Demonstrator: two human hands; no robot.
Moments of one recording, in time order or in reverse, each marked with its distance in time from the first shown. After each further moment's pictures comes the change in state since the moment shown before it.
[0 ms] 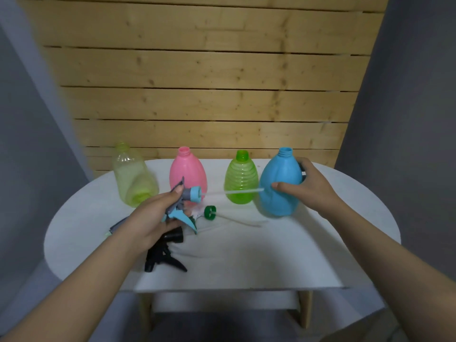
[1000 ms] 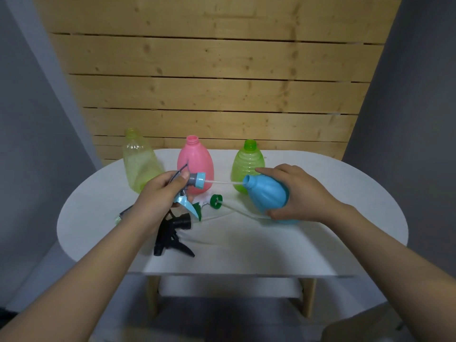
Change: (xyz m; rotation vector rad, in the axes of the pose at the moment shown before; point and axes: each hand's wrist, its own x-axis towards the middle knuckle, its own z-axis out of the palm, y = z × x) left_hand -0.008 0.001 -0.002 0.291 0.128 0.310; right_hand -0.029 -0.019 0.018 -0.650 -0.310 -0.395
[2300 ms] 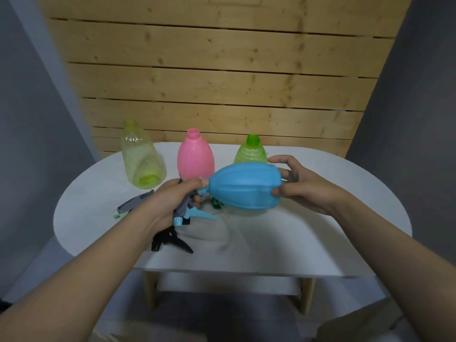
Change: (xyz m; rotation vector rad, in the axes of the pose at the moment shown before) left_hand 0.011 -0.007 0.019 -0.214 -0.171 -0.302; right_hand 0.011 0.011 -0.001 1.250 -0.249 0.212
